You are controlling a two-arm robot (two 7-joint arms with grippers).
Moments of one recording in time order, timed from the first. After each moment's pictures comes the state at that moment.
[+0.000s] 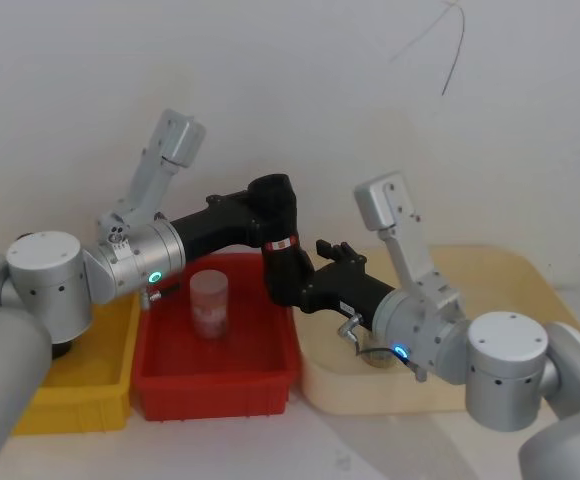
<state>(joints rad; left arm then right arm) -1.01 0.03 0.47 -0.65 -0.42 0.00 -0.74 0.57 0.20 -0.38 -1.32 0.21 0.28 0.36</state>
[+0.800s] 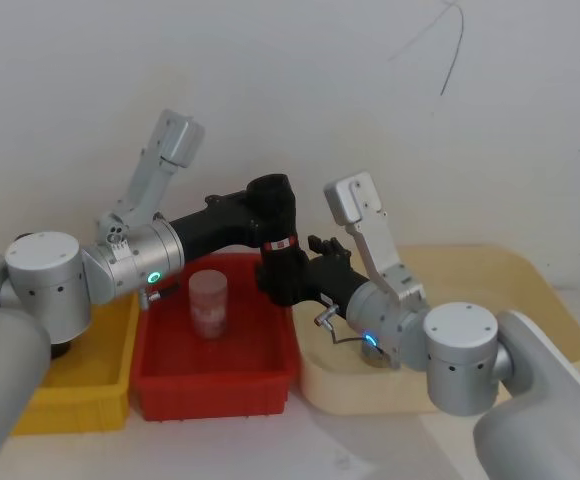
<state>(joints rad) -1.01 0.03 0.47 -0.65 -0.42 0.00 -0.74 0.67 0.11 -0.41 -1.12 0.14 0.23 0.27</state>
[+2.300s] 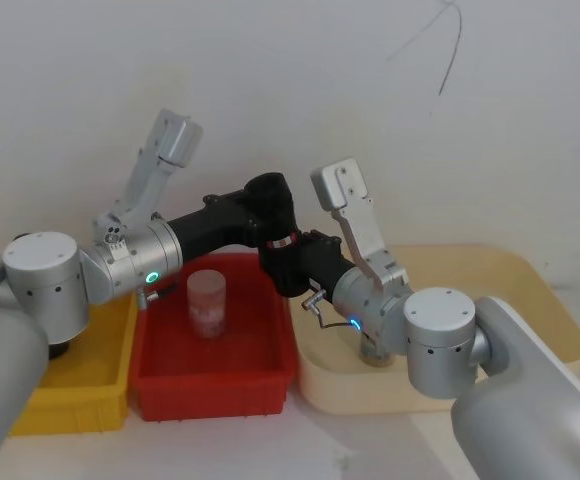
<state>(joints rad) -1.01 0.03 0.47 -0.65 -0.42 0.00 -0.74 0.73 0.06 -0.40 -1.02 0.11 0.20 0.24</state>
